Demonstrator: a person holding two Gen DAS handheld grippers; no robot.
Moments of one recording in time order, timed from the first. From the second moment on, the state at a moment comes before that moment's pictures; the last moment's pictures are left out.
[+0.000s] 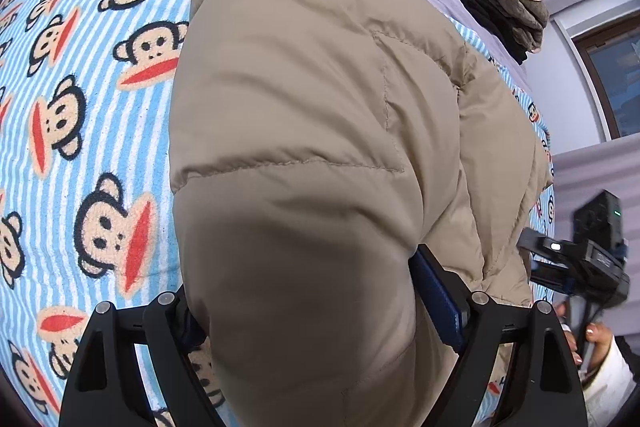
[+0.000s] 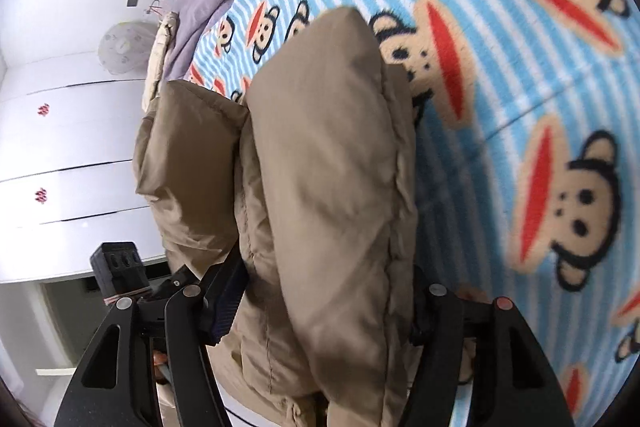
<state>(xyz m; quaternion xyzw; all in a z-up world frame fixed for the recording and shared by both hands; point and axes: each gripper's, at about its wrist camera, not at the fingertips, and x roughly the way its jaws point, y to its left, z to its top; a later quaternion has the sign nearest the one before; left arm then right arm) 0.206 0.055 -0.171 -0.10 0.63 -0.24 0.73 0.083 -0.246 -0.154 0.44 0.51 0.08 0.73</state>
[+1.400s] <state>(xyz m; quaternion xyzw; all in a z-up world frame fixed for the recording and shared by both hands) 0.187 -0.064 -0.117 0.03 0.58 -0.21 0.79 0.011 -0.178 -0.185 0.30 0.59 0.05 0.75</state>
